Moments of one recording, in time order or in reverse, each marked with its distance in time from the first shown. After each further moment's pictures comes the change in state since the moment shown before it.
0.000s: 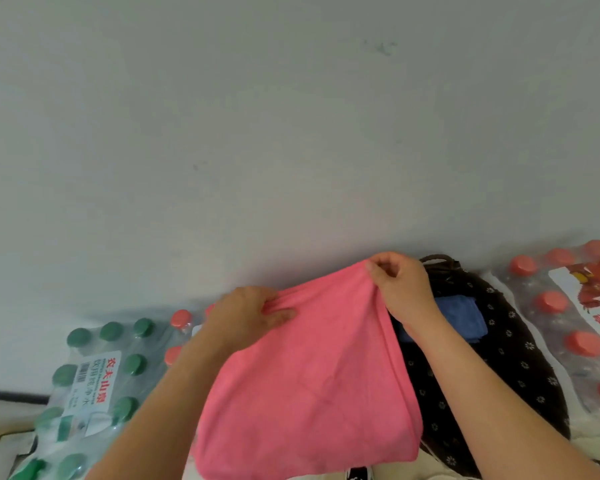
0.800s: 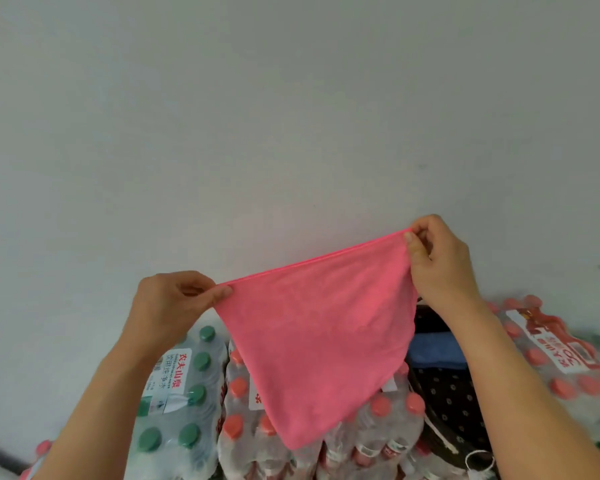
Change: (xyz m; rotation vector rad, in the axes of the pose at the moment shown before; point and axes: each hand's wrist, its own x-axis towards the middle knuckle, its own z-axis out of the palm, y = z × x) left_hand -0.177 -0.111 -0.126 -0.618 0.666 0.024; right_hand -0.129 -0.192 -0.005 -0.402 0.271 -0.606
